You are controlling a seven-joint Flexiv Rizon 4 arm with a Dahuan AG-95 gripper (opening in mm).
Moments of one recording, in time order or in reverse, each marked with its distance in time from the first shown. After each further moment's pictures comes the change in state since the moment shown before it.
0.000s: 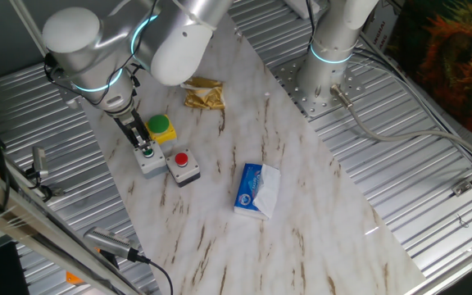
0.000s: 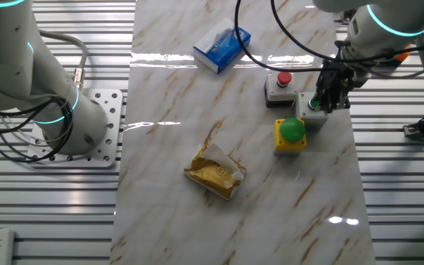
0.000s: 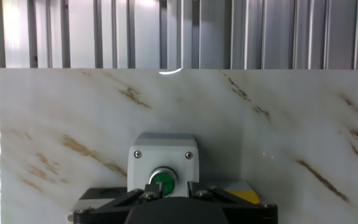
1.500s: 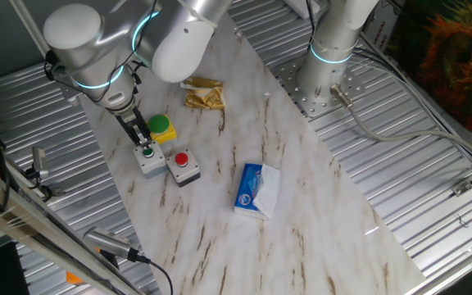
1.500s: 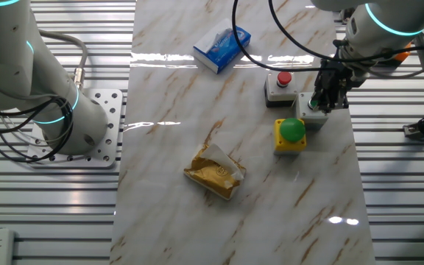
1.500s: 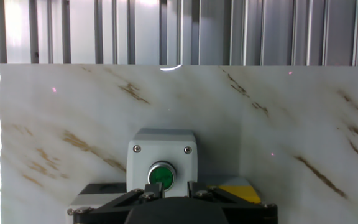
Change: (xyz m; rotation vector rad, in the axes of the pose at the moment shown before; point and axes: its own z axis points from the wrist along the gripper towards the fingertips) arm 0.006 -0.001 -0.003 -0.001 -0.002 0.002
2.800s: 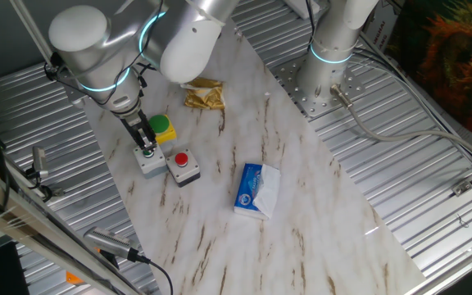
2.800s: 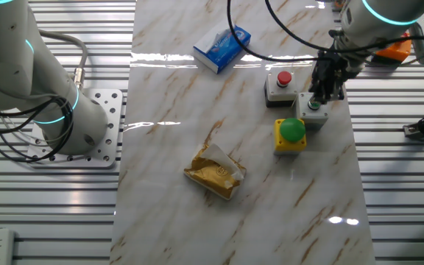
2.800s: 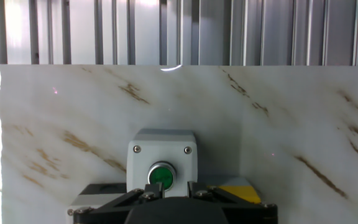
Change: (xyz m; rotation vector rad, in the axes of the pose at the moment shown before) arm 0.011 0.023 -0.008 -0.011 -0.001 0.025
